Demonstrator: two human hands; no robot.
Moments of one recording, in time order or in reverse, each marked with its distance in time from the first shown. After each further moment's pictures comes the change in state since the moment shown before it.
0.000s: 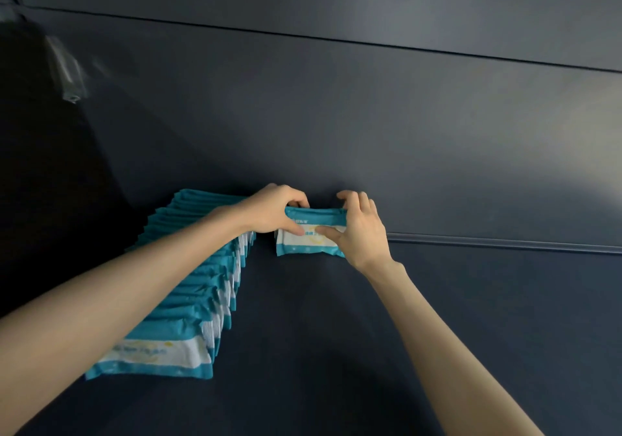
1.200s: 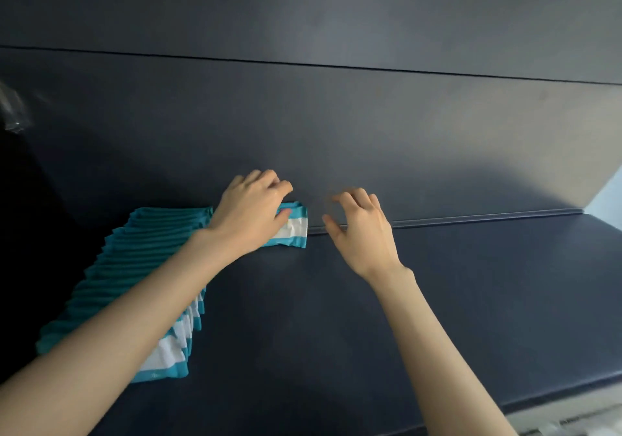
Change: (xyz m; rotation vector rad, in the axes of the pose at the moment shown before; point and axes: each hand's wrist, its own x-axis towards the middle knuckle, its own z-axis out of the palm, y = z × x) left_hand -0.043 0.078 0.004 0.566 0.421 0.226; right_hand -0.065 -0.008 -0.086 -0.114 0.186 0.041
